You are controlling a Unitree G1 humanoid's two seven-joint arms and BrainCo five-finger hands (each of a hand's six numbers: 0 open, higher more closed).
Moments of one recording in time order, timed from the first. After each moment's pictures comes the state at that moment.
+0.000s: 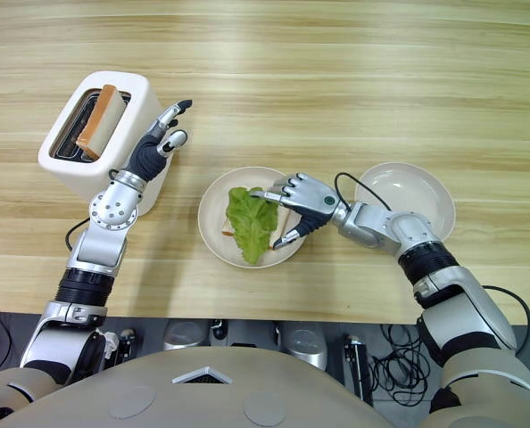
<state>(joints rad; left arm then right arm) -0.22 0.30 -0.11 0.14 0.27 -0.21 -0.13 -0.46 -0.68 0.56 0.57 -1.00 -0.87 -0.47</state>
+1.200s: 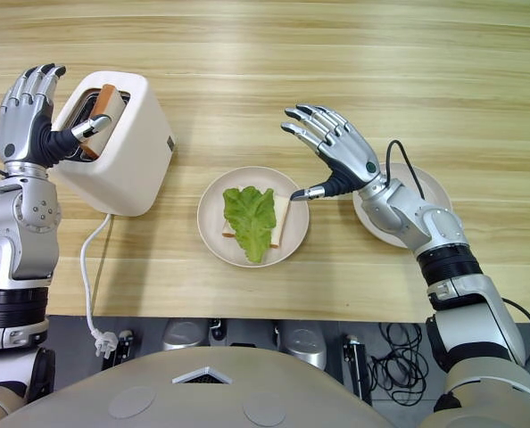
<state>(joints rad) -0.10 0.53 0.09 -0.12 0.81 0.12 0.03 -0.40 -0.70 0.33 0.48 -0.85 -0.81 -0.52</state>
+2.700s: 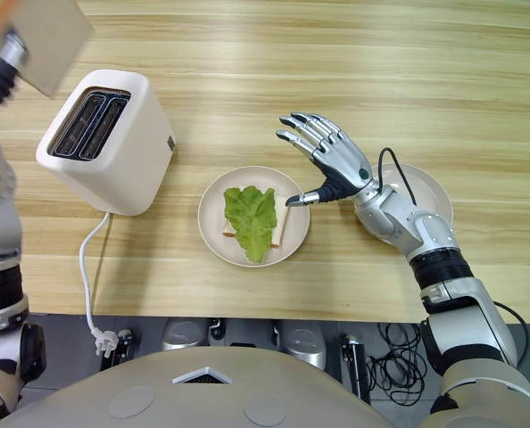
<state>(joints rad) -0.29 0.59 0.23 -0.37 0.65 0.10 0.10 -0.39 -0.67 0.33 0.49 -0.87 -0.81 -0.53</state>
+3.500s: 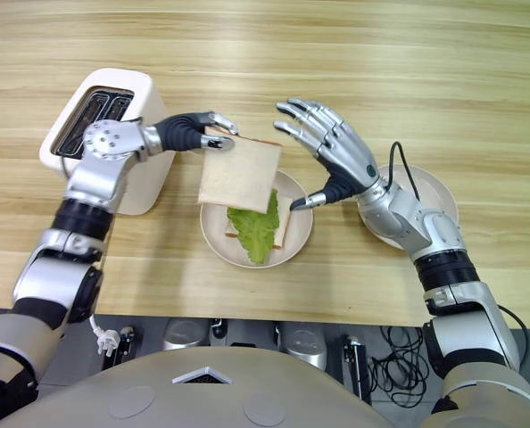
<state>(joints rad) -0.74 0.28 -0.19 0.68 -0.06 -0.10 -1.03 -0.34 -0.66 0.31 0.37 -0.77 -1.00 -0.44</state>
